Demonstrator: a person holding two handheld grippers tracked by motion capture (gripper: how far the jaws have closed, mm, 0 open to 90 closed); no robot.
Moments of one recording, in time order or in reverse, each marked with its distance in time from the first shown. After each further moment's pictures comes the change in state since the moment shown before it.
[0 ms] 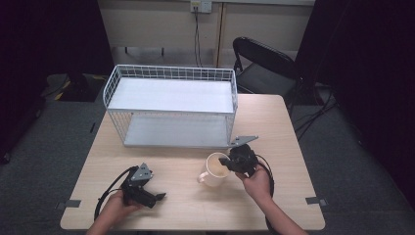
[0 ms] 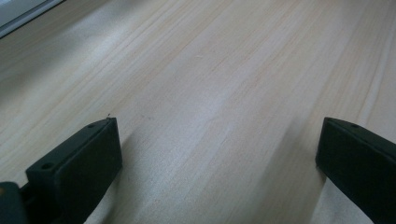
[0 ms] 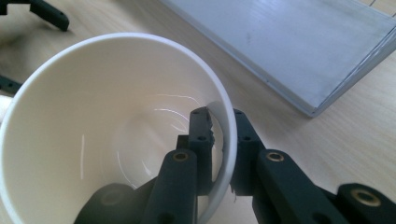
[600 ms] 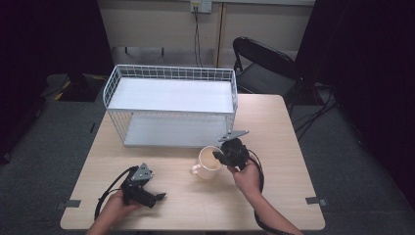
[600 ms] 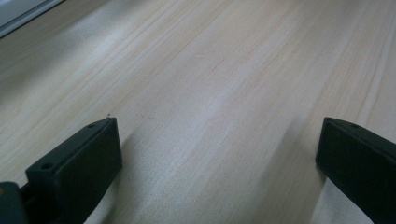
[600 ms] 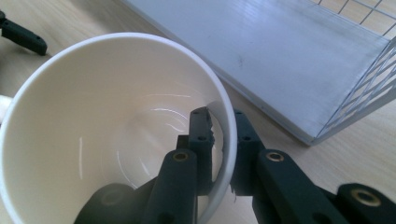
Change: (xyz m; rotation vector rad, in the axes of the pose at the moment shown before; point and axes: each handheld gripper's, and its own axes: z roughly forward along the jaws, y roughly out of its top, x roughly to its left) left arm 0.000 0.000 0.000 0.001 0.001 0.000; right arm 0.004 0.021 0.020 -0.013 -0.054 0.024
